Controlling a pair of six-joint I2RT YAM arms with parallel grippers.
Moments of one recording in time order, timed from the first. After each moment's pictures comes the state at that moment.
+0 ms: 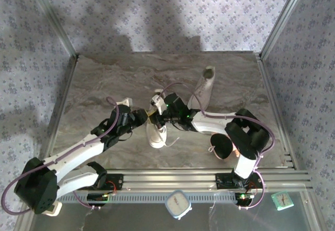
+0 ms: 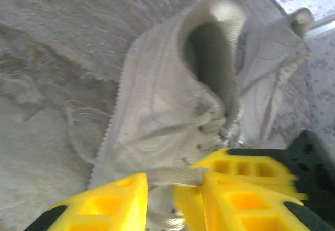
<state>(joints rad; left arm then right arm) -0.64 1.02 0.50 -0.07 -0.05 -0.96 0.84 1.73 0.95 0.22 -0.33 0.23</state>
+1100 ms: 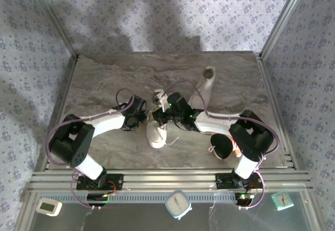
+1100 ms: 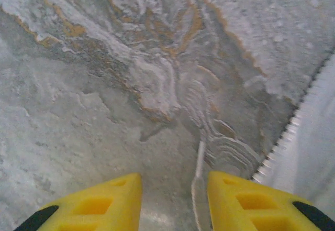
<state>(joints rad) -0.56 1.58 0.77 -0.31 -0.11 -1.12 0.83 1.69 0.92 0.23 -0.26 0.31</state>
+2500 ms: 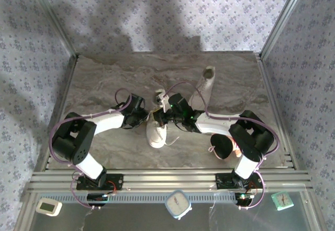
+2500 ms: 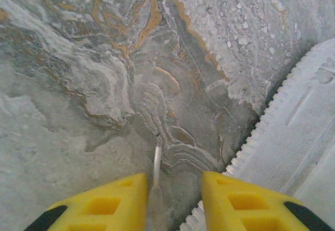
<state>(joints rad) -0.53 1.59 0.75 -0.16 0.03 -1.19 0.83 1.69 0.89 0.27 -0.26 0.35</state>
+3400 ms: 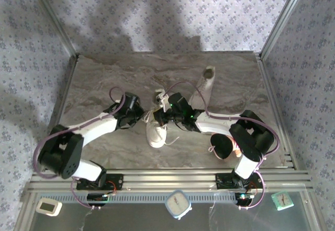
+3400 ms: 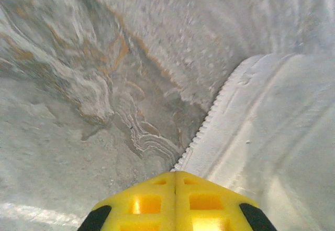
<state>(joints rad) -0.51 1.40 0.72 -0.20 -0.02 -1.14 0.82 1.69 0.91 0.23 -0.26 0.32</state>
